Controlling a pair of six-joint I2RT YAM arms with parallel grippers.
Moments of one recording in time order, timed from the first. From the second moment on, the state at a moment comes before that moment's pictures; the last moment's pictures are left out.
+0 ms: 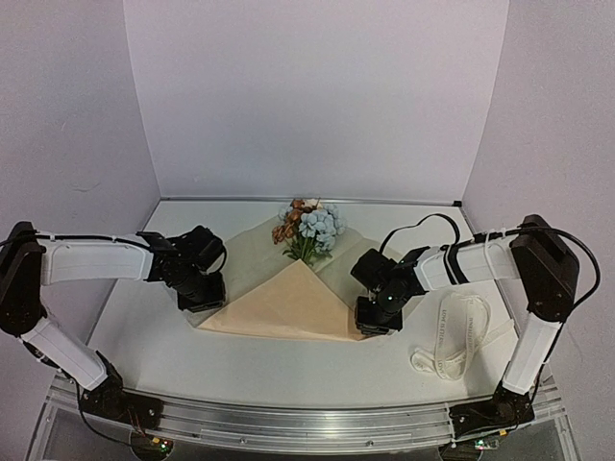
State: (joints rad) left arm -0.72 1.48 0.89 -0.59 -0.11 -0.90; right arm 0.82 1.82 1.06 -0.56 -0.01 0.90
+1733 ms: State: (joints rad) left arm -0.77 1.58 0.75 -0.36 0.02 -0.96; right arm 0.82 1.80 1.01 -0.51 -0.01 0.96
